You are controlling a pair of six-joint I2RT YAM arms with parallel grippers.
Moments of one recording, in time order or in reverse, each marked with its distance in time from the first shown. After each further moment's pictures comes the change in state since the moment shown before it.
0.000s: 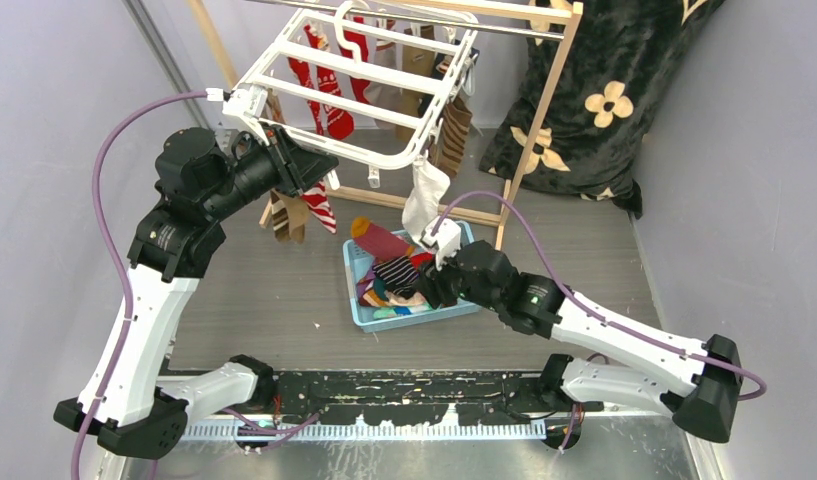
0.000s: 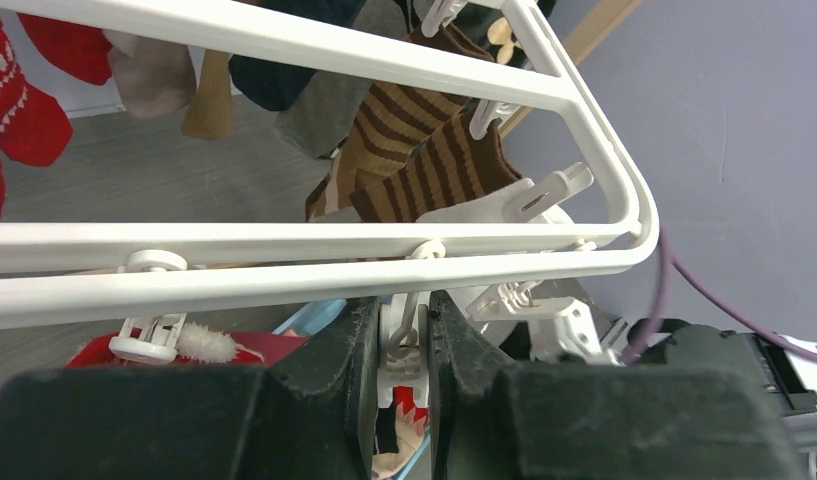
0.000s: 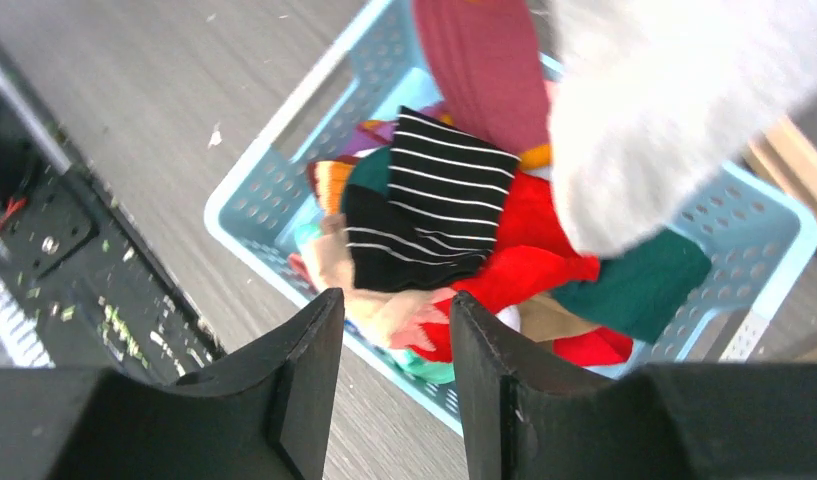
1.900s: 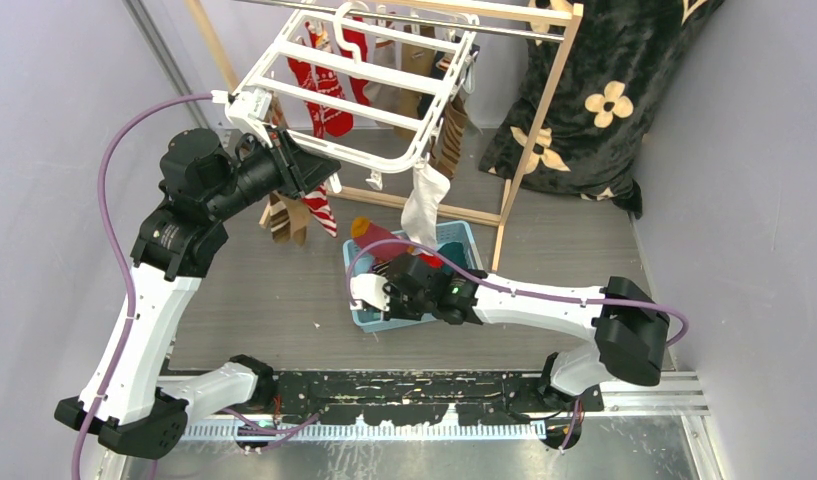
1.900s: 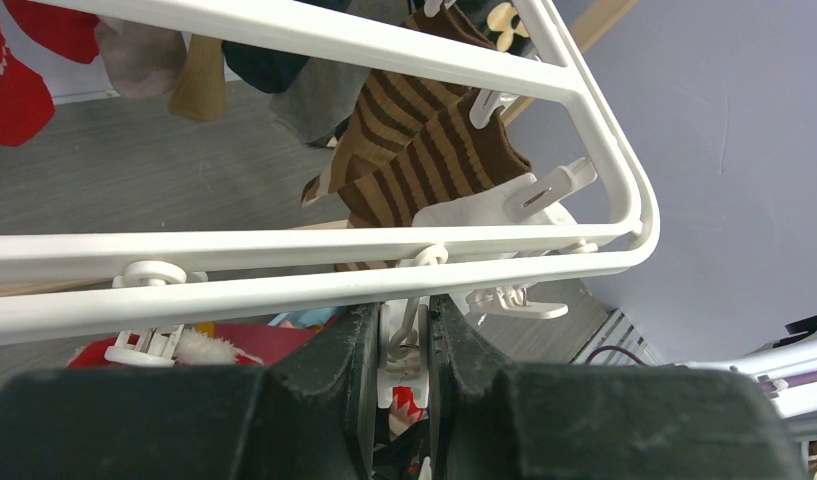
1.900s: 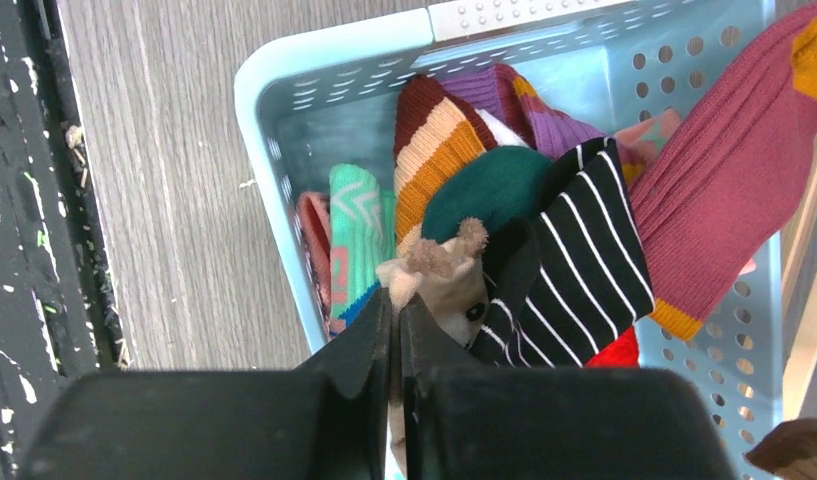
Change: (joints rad) left arm 0.000 0.000 -0.018 -0.002 0.014 -0.003; right arm 0.157 0.432 0.153 -0.040 -0.148 -0.680
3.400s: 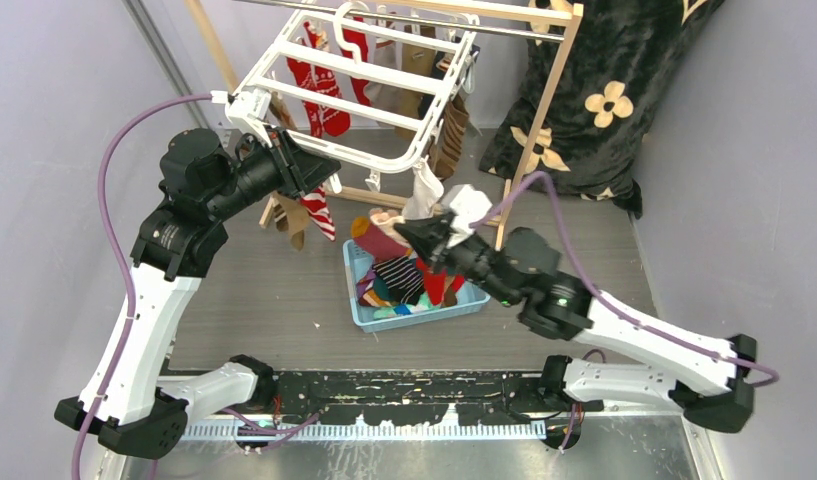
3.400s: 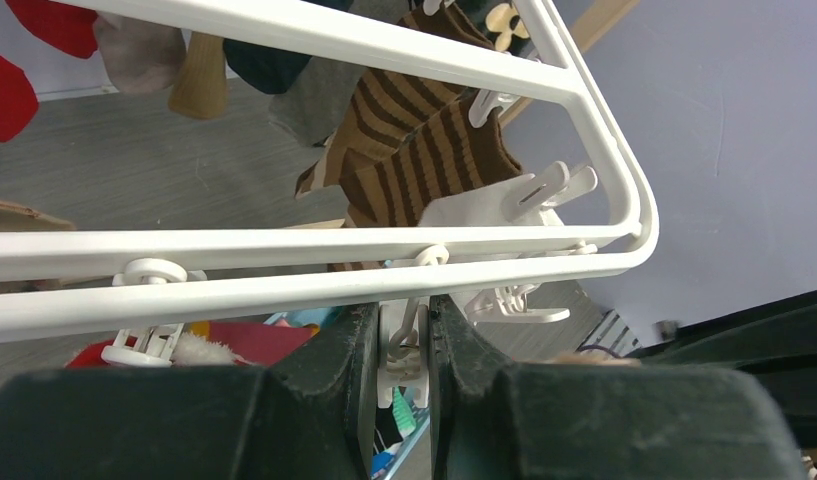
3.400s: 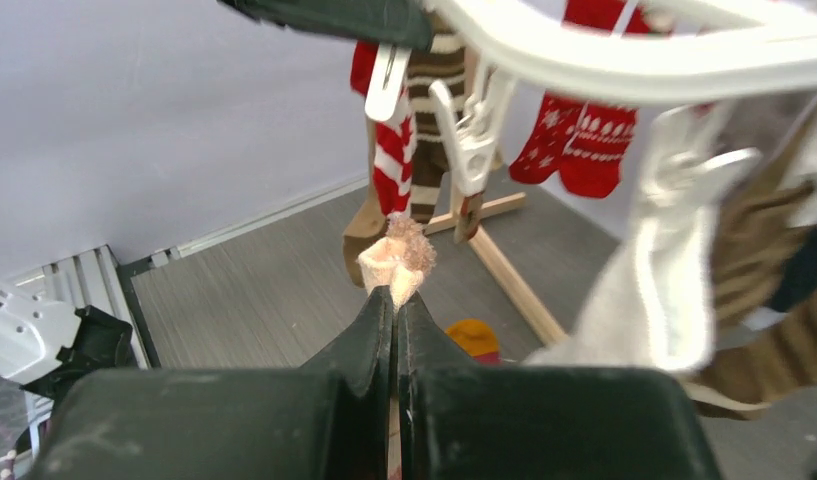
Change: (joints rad) left arm 0.000 0.000 0.001 -0.002 0.000 -0.011; right arm 0.010 -0.530 0.105 0.315 0.219 0.408
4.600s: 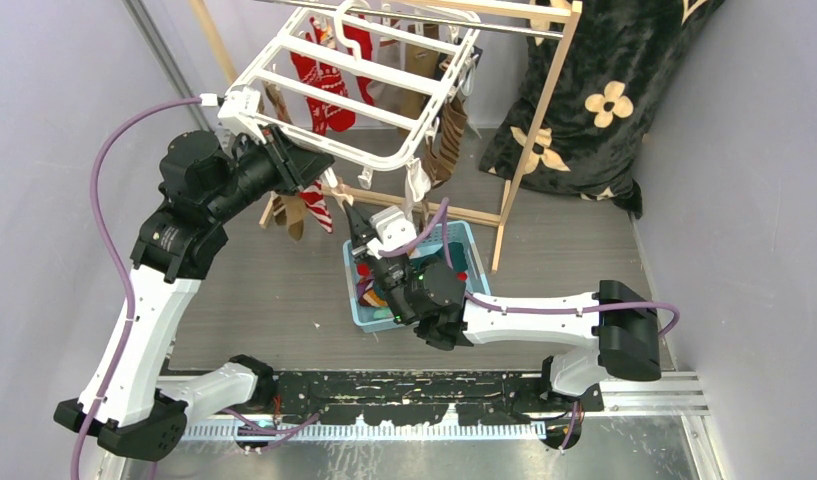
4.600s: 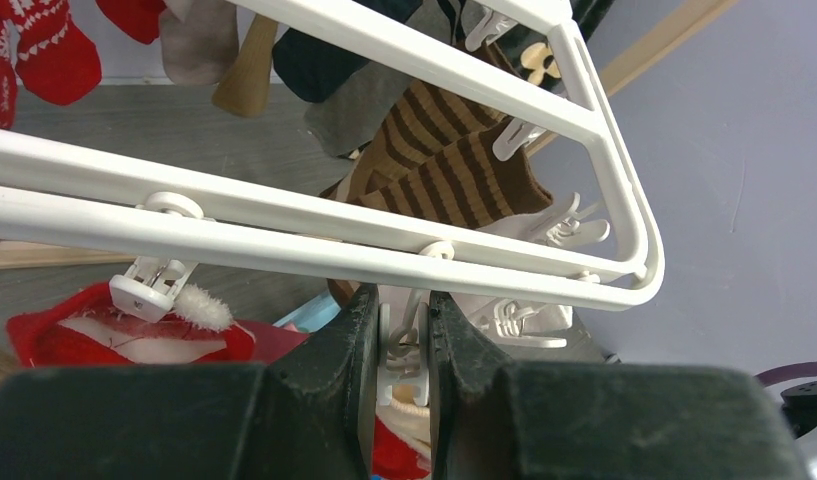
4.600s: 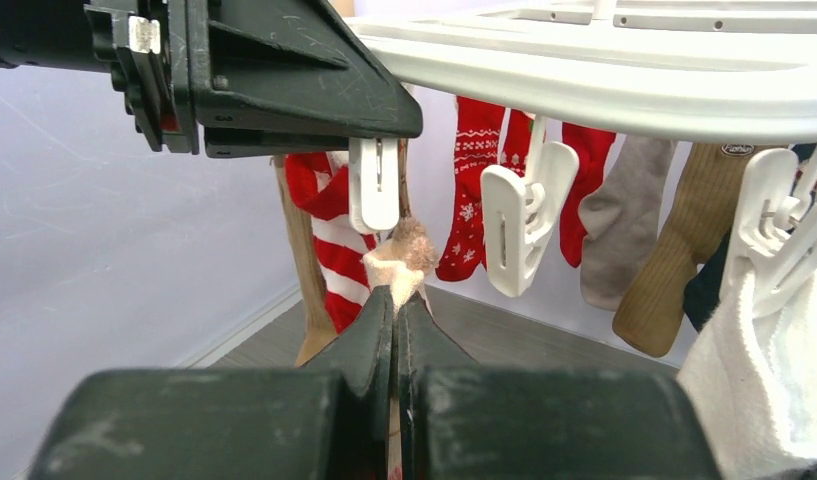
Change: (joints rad) left arm 0.000 -0.011 -0.014 0.008 -0.111 -0.071; right arm 0.208 0.560 -0.016 1.009 0.547 -0.330
